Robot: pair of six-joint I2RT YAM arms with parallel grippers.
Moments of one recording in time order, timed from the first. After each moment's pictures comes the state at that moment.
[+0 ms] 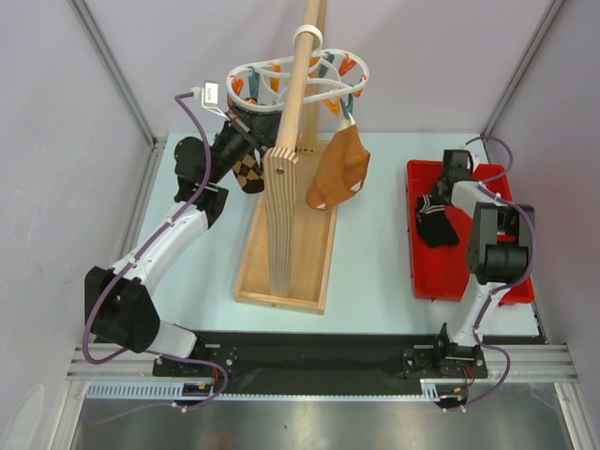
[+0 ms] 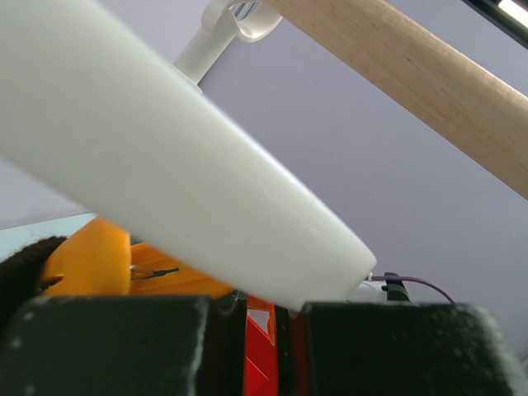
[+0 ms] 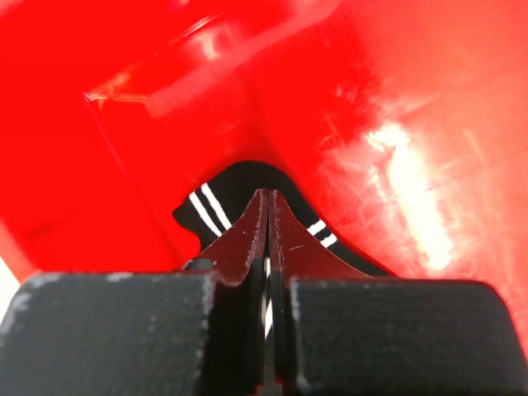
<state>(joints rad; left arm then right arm) -0.37 1.44 1.21 0.75 0.50 -1.01 -0.08 1.92 1.26 -0.17 0.22 0.41</state>
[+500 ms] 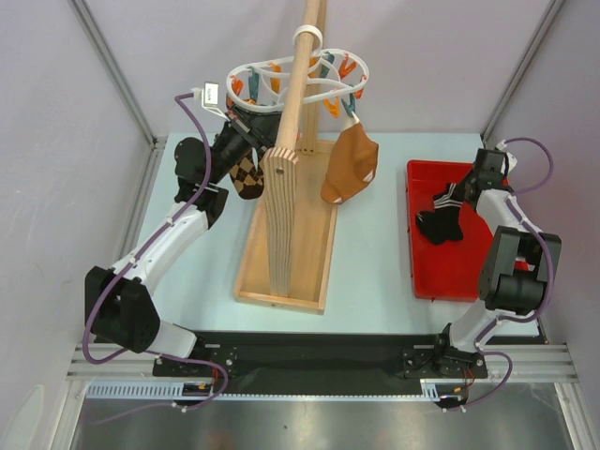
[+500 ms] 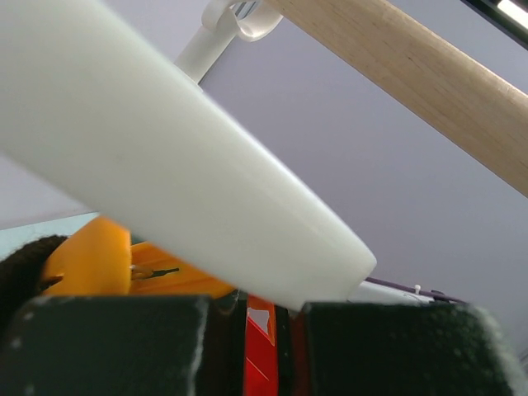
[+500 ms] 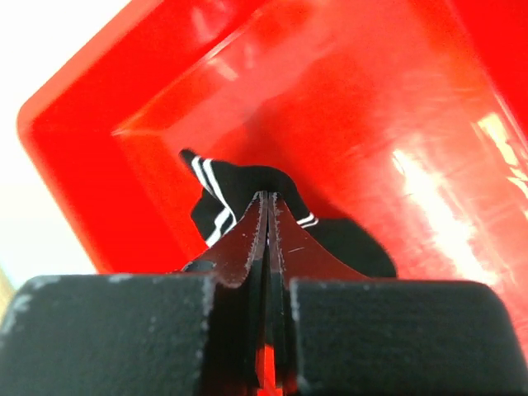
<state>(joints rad) -0.37 1.44 1.20 0.76 0.50 -1.01 -0.18 1.66 1.18 -0.20 0.16 0.45</state>
